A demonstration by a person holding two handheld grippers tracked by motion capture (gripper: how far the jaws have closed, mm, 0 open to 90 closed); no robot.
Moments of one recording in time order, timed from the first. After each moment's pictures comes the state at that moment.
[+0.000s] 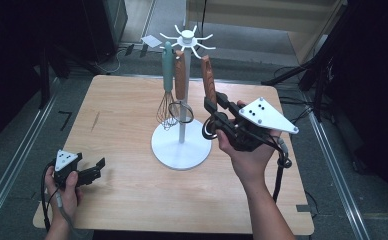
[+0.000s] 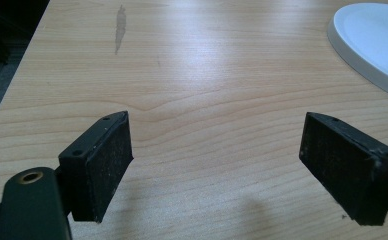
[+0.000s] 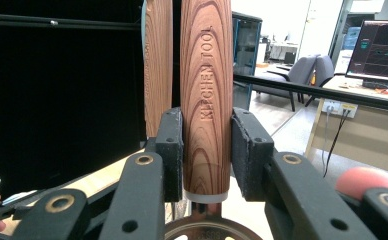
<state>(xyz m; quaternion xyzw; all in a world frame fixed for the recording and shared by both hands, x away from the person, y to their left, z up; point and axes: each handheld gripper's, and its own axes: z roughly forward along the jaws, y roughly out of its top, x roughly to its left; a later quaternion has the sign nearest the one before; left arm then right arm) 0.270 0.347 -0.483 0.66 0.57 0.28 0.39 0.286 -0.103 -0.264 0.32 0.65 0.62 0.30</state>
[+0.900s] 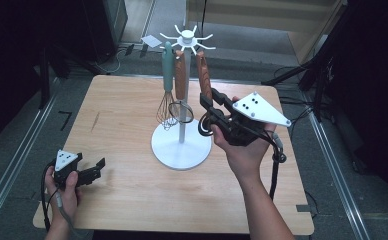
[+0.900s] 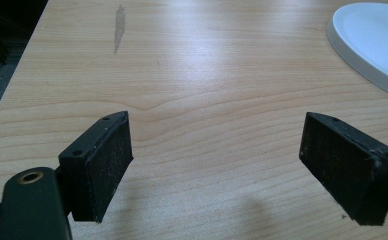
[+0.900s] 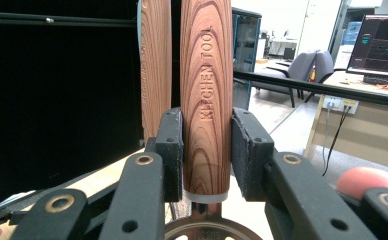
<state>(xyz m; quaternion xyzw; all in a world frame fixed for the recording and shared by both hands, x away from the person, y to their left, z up) 0.270 0.347 -0.483 0.66 0.57 0.28 0.39 0.296 -0.094 -0.262 0.33 0.65 0.62 0.30</state>
